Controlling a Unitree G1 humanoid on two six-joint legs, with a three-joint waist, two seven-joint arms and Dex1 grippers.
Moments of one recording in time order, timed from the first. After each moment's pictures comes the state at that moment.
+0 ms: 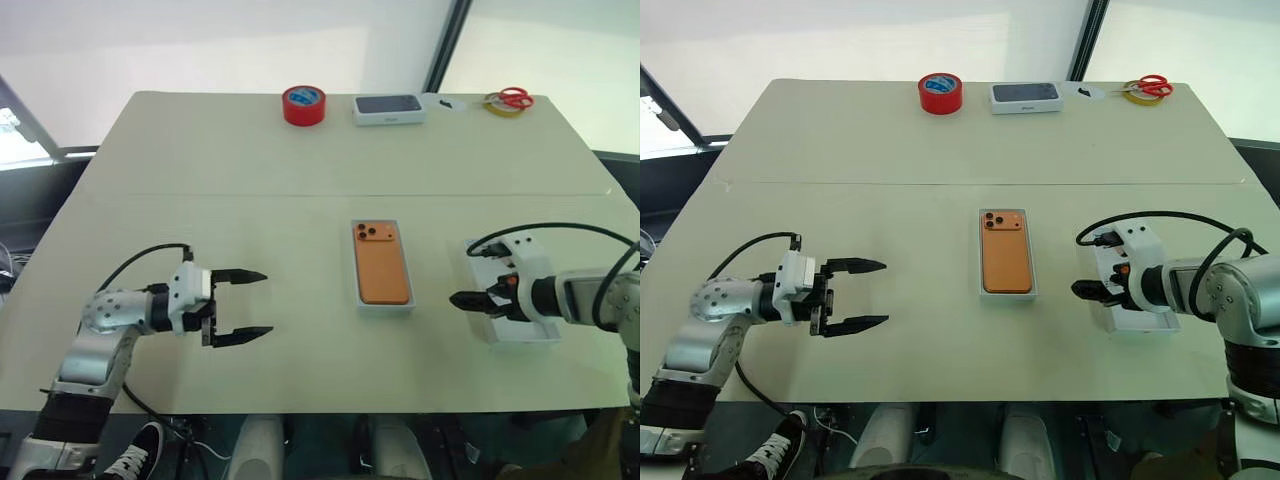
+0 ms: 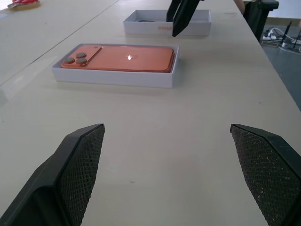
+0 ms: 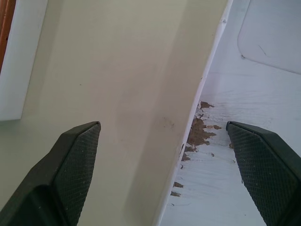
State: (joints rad) left arm -0.15 0.67 0.03 -0.05 -0.45 -0.03 -1.30; right arm -0.40 -0.88 -0.21 -0.28 0.72 1.61 0.35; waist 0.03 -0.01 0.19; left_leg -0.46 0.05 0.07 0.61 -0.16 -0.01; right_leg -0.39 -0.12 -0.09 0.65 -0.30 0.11
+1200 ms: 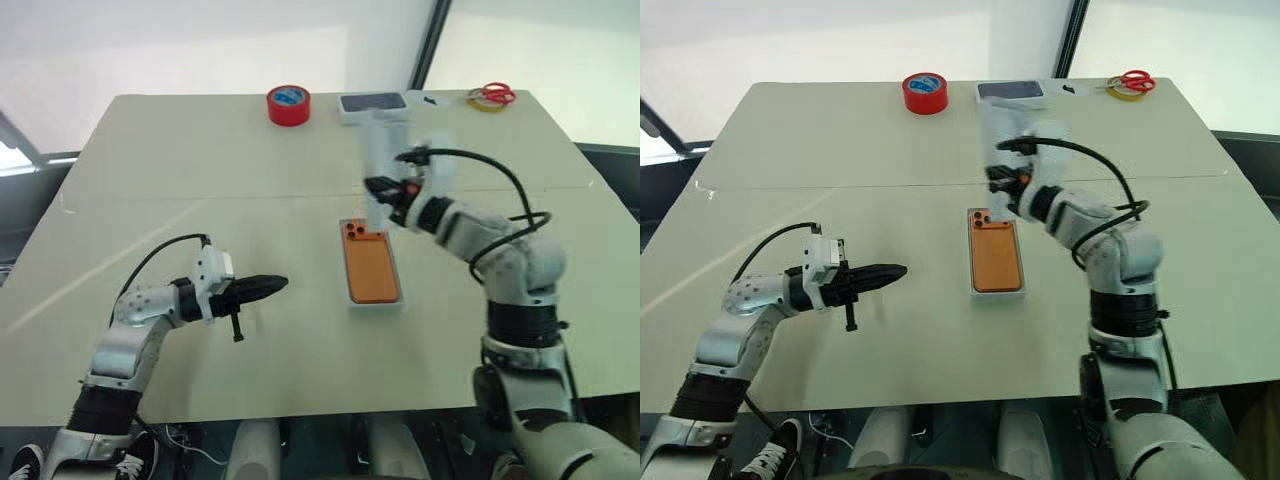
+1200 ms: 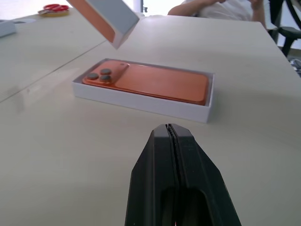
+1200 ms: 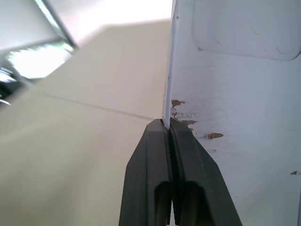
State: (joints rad) left arm -0.20 0.54 -0.01 -0.05 -0.42 0.09 -1.09; right arm -0.71 -0.21 -0.16 -0.20 0.67 0.97 0.30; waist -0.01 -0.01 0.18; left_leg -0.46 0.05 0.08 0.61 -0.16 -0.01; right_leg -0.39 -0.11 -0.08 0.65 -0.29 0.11
